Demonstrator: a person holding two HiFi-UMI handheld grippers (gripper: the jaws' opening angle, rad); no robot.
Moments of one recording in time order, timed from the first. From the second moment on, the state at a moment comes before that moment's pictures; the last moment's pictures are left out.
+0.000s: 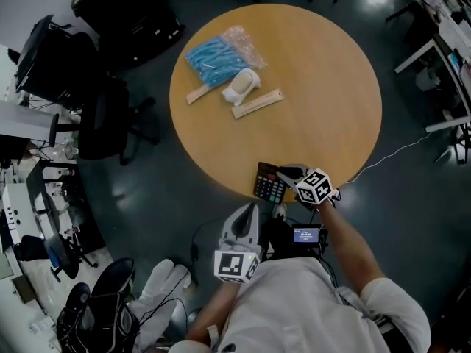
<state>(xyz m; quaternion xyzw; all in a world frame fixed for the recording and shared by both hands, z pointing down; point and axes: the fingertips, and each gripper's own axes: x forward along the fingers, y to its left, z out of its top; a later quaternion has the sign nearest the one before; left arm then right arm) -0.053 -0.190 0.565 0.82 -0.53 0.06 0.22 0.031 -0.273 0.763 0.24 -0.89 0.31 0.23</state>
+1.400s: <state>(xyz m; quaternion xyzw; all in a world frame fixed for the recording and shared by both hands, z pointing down) -0.024 -0.179 0.506 0.85 -0.51 0.01 0.13 0.089 -0.180 0.536 0.50 -0.85 0.08 0.12</state>
